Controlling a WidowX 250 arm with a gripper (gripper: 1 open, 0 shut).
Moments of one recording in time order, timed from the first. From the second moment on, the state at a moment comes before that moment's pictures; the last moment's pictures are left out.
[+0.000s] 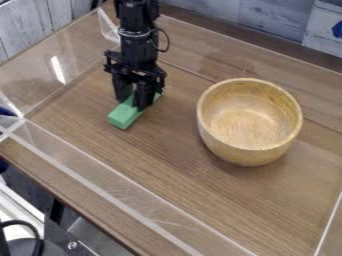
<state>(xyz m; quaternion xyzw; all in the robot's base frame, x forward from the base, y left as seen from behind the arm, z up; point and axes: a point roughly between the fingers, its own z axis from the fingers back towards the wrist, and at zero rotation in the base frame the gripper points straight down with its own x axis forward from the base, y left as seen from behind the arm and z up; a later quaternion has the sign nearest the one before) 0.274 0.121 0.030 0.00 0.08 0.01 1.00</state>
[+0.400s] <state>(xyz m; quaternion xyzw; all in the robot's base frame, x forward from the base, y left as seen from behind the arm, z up) 0.274 0.122 0.027 -0.01 0.08 0.01 1.00</state>
